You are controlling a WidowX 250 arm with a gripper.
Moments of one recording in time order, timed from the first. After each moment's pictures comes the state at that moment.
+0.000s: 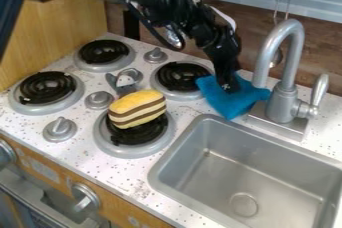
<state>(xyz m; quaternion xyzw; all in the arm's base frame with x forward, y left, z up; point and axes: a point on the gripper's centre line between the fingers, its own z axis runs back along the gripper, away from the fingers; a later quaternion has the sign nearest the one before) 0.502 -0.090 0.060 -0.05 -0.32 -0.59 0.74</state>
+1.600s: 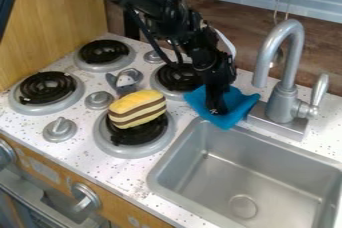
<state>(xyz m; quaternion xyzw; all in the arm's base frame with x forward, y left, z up) 0.473 -0.063 0.024 0.03 -0.24 -0.61 0.76</state>
